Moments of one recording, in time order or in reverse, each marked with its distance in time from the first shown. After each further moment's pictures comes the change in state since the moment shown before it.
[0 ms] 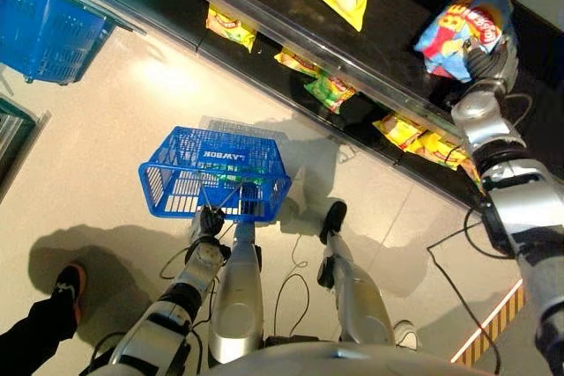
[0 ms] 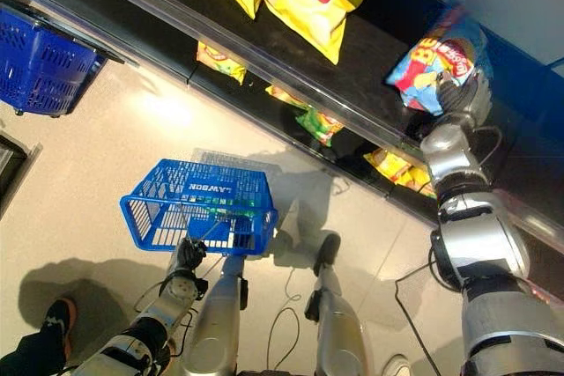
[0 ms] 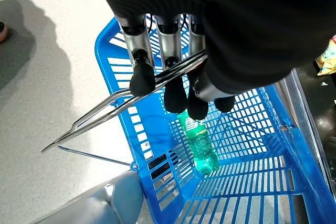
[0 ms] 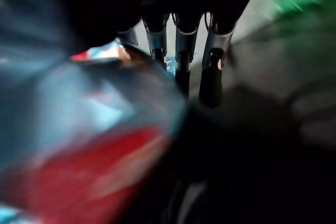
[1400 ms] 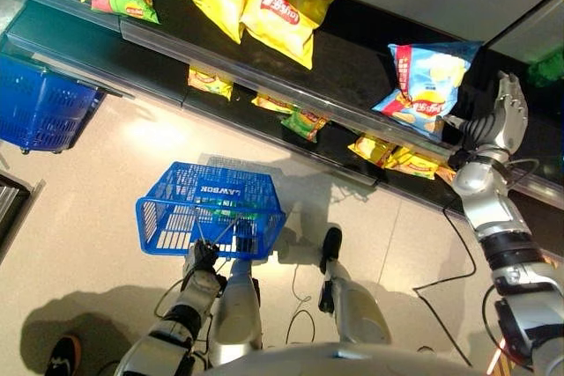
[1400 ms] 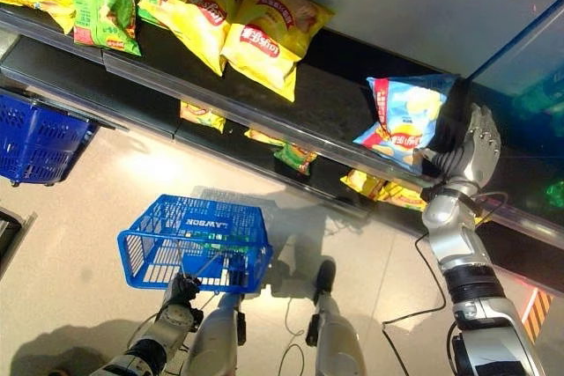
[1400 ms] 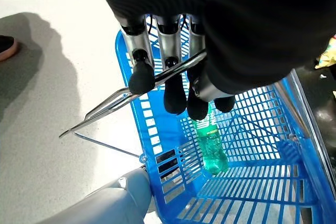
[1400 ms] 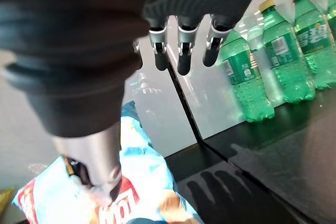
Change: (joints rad) left arm 0.072 -0.052 0.085 0.121 0.040 0.042 -0.041; right arm 0.571 -0.027 -0.145 -0.729 -0.425 0.191 -0.074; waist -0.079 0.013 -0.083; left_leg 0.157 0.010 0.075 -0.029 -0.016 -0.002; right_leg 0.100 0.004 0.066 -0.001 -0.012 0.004
